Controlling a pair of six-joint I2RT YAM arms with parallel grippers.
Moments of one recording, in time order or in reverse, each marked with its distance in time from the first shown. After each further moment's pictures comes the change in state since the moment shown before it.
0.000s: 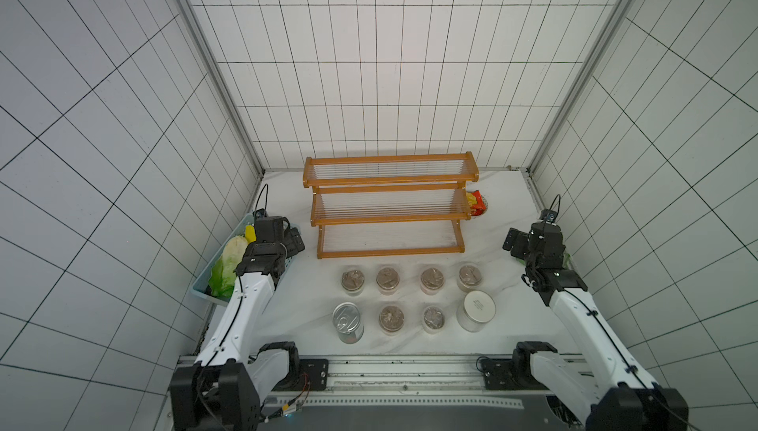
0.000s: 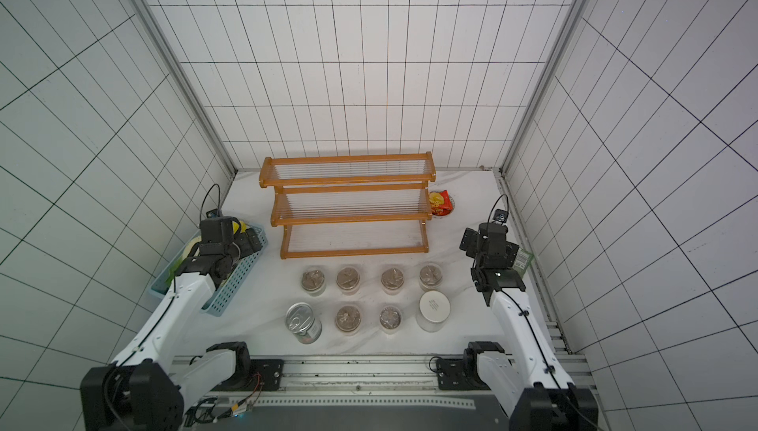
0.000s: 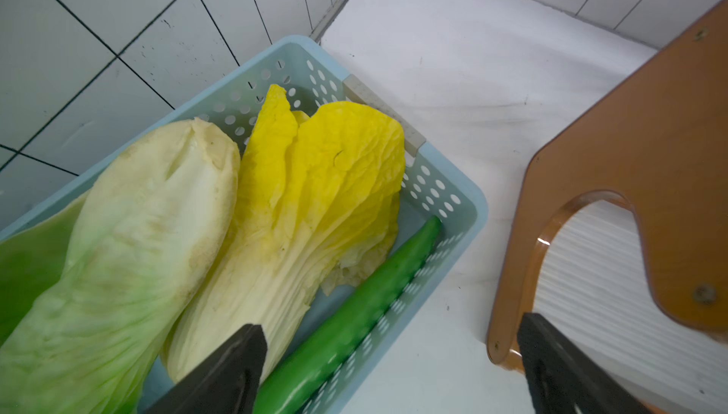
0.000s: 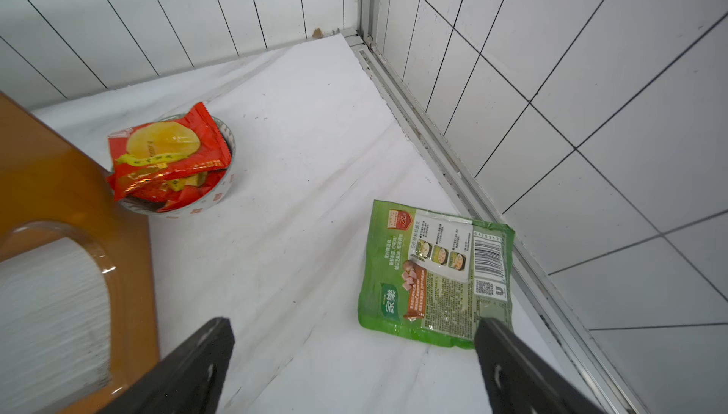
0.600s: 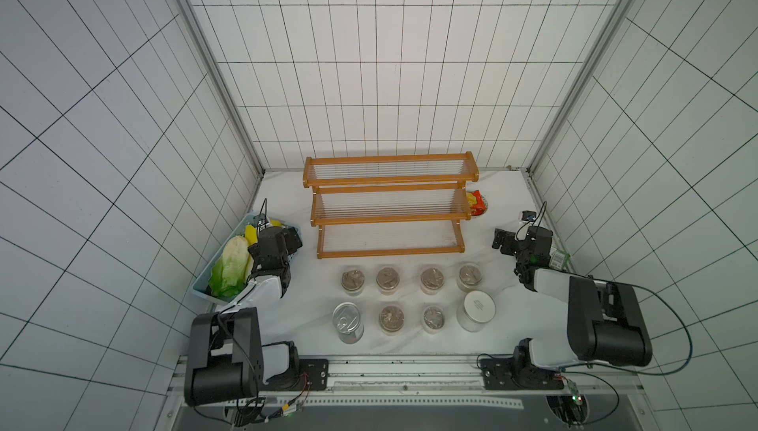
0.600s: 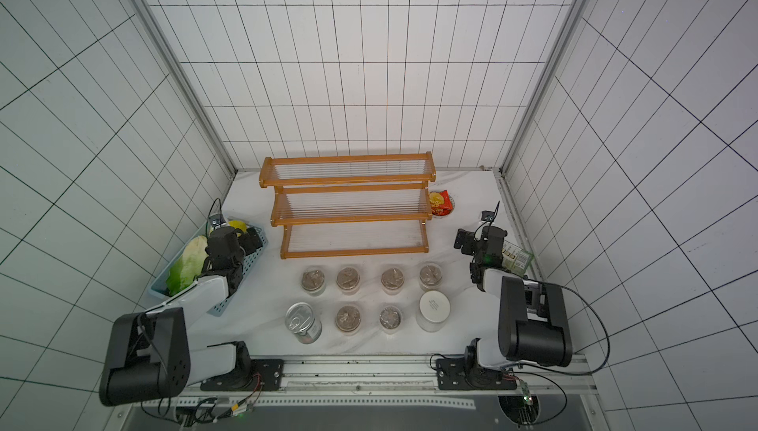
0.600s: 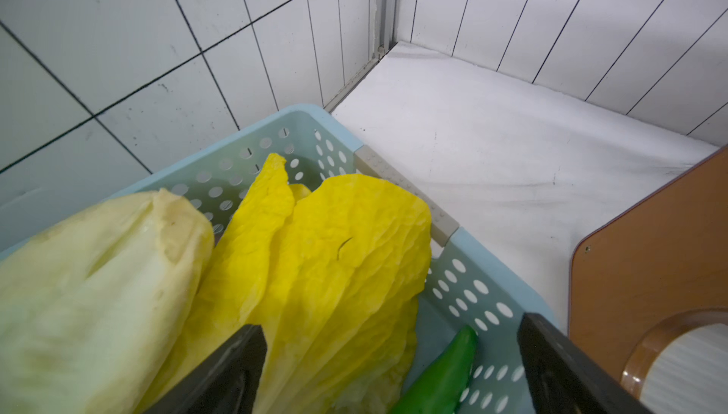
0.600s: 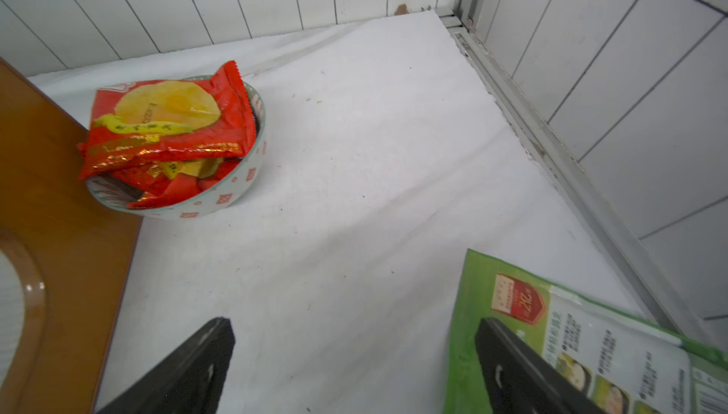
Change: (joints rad) left arm 0.055 0.205 -0.248 0.731 0.011 0.089; right arm -0.122 0.463 -0.126 0.724 -0.367 -0.142
